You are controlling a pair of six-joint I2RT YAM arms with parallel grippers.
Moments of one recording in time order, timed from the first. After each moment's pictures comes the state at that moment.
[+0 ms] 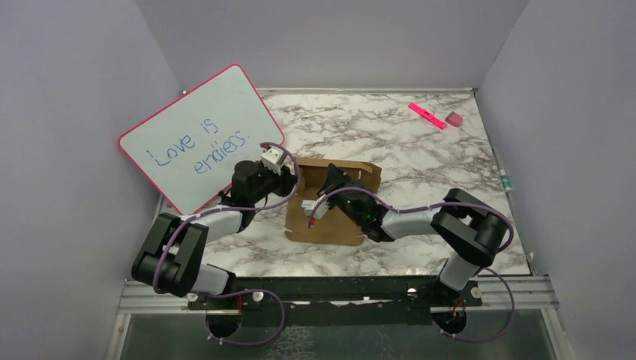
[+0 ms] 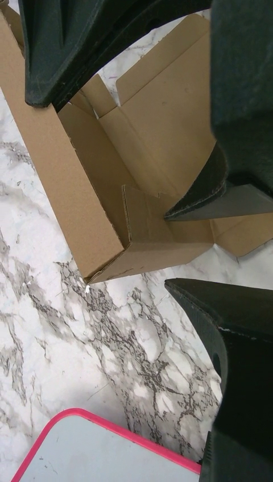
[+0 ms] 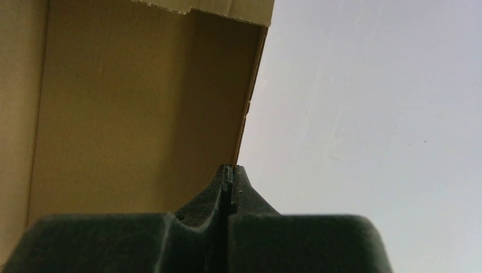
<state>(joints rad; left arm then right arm) -0.33 1.38 0.45 0.66 0.39 -0.05 0.95 1.69 0.67 0.81 0.30 -1.64</state>
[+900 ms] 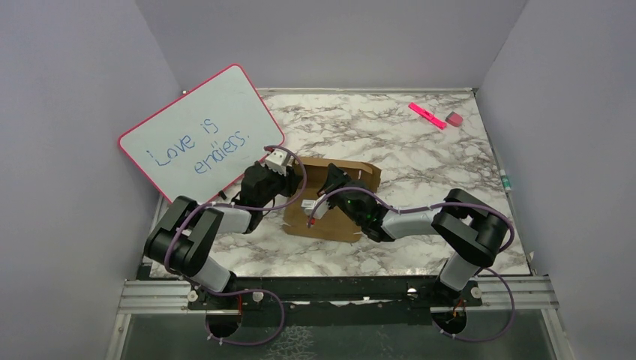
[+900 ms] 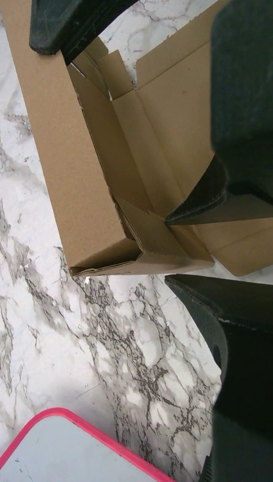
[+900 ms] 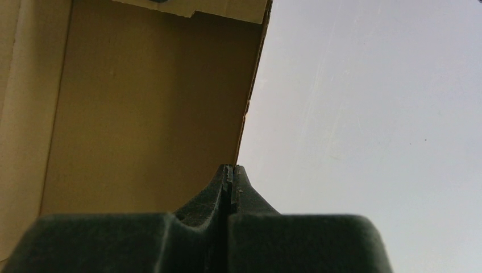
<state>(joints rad) -0.40 1.53 0.43 0.85 0.21 -0.12 0.95 1.69 0.67 0.80 0.30 -1.64</state>
